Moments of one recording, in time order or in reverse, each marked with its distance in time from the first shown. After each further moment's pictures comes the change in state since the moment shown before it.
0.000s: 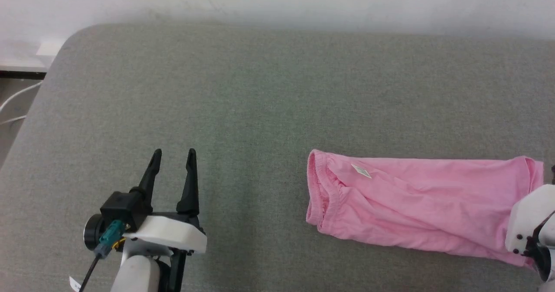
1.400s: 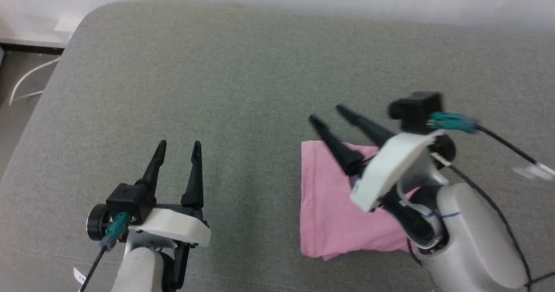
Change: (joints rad) left arm -0.031 -0.016 0.005 0.010 0.050 -0.026 -0.001; right arm -0.175 0.006 0.780 -0.156 0.663 -0.001 -0.265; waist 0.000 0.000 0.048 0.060
